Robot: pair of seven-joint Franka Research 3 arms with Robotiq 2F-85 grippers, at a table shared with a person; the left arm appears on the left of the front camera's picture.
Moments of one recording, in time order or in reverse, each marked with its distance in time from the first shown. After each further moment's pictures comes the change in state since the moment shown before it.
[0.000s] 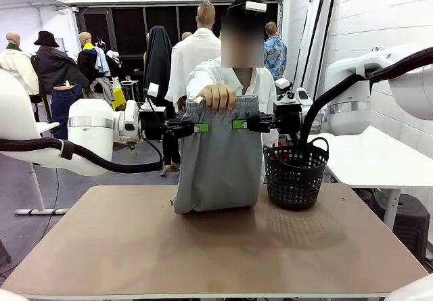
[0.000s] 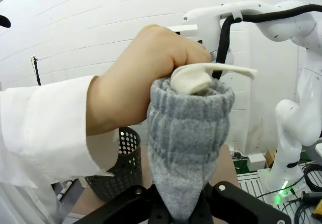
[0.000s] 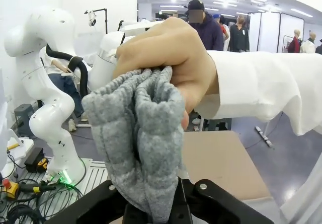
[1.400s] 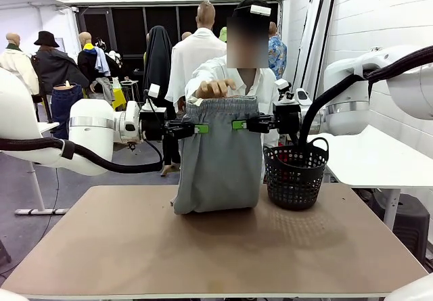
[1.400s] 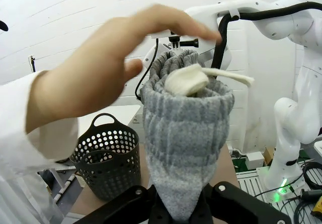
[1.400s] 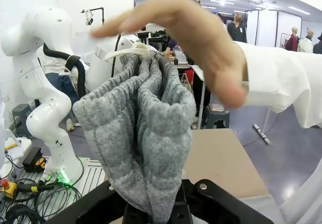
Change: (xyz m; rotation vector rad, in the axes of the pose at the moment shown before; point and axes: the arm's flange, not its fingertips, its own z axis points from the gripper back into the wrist) left arm -0.002 0.002 -0.001 -0.014 0.009 -0.003; right arm -0.001 -0.003 0.000 -0.013 0.008 -0.002
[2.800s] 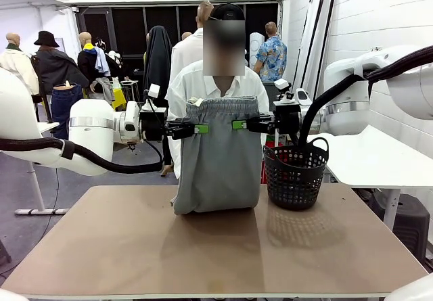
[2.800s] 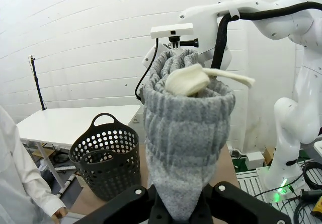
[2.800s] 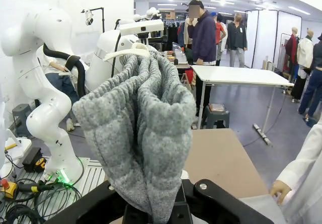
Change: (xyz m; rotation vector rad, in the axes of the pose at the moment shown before) left arm 0.000 0.000 0.000 0.000 0.000 0.001; right arm 0.000 0.000 0.000 0.000 0.000 0.000
